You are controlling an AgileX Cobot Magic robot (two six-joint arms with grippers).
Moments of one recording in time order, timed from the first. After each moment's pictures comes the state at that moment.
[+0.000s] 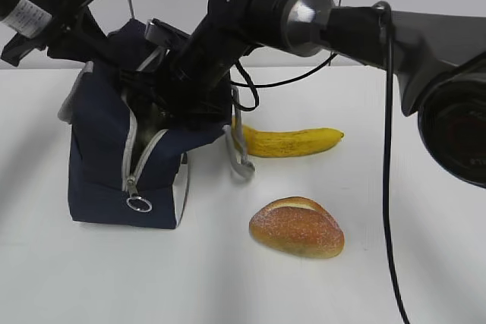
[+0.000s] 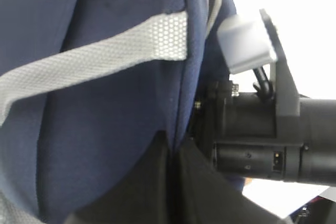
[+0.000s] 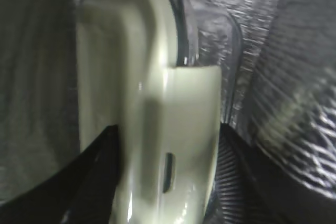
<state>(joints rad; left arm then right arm) -0.10 1.75 -1.49 -0.64 1.04 0.15 0.55 2.41 -2.17 0.59 0.99 0.03</state>
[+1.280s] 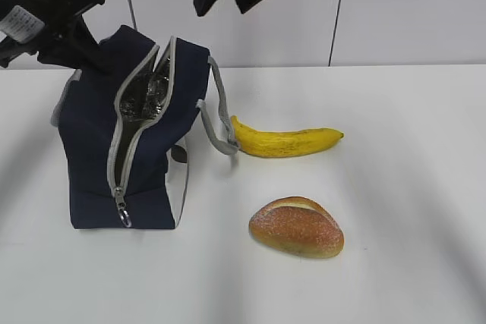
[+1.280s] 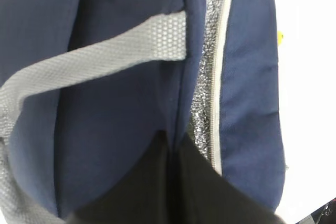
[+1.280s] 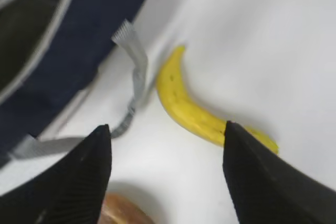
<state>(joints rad) -0.09 1.75 -1.49 -0.57 1.05 0.15 0.46 2.19 -2.40 0.18 1.25 -0.05</state>
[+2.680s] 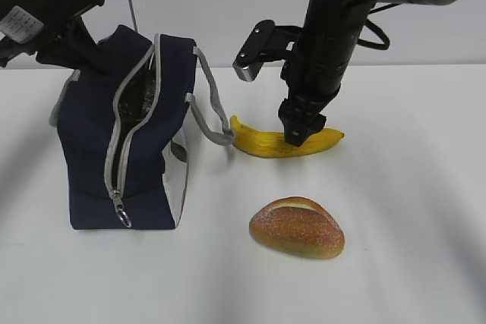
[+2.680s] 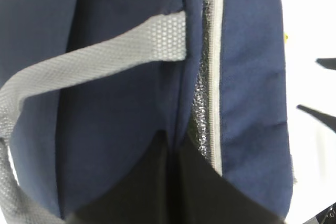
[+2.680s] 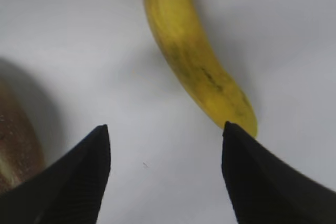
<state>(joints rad) -0.09 1.75 -1.49 -0.56 1.04 0.15 0.42 2.03 -1.71 -0.09 1.06 -0.74</state>
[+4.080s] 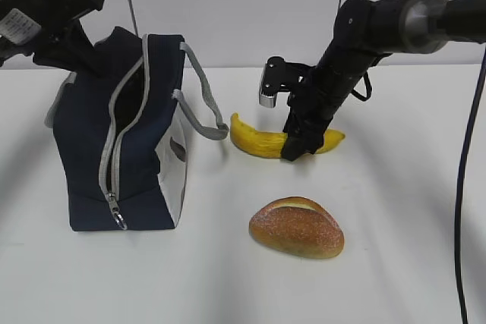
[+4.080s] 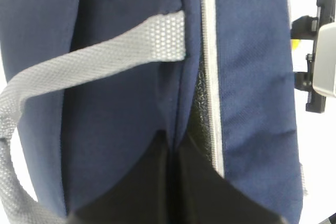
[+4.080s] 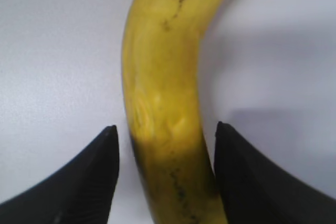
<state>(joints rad) -0.09 1.75 -1.49 -0.52 1.04 0.15 0.25 2.30 -1.80 0.32 0.93 -1.37</state>
